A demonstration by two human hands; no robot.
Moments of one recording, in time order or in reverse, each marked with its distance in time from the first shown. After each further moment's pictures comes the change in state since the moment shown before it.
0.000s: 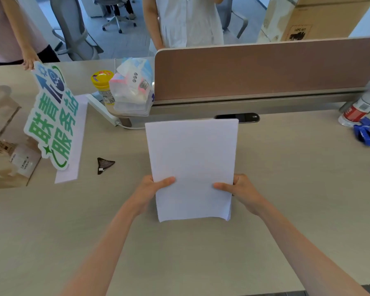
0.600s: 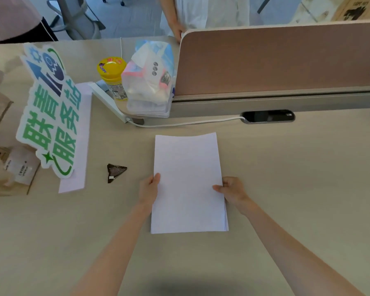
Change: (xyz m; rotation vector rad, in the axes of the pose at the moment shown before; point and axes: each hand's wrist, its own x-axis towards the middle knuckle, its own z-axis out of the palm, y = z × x) left_hand 0.099 -0.040 -0.076 0.049 0.435 -0.112; right_hand 0.129 0.033 0.078 -0.202 0.153 0.232
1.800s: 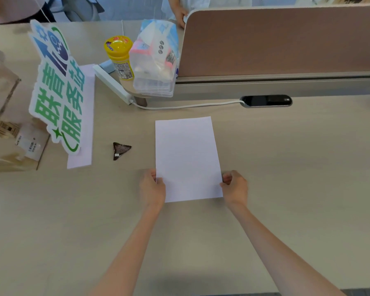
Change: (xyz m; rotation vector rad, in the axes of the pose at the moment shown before) left_hand -0.060 -0.035 -0.007 0.336 0.268 0.135; right_hand -0.052 0.039 0.029 -0.256 0.421 -0.067
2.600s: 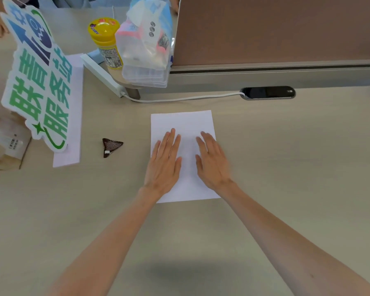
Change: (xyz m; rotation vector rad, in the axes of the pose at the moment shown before) left_hand 0.041 0.015 0.030 0.721 -0.117 0.923; right_hand 0.032 -0.043 0.028 -0.528 0.028 -0.769
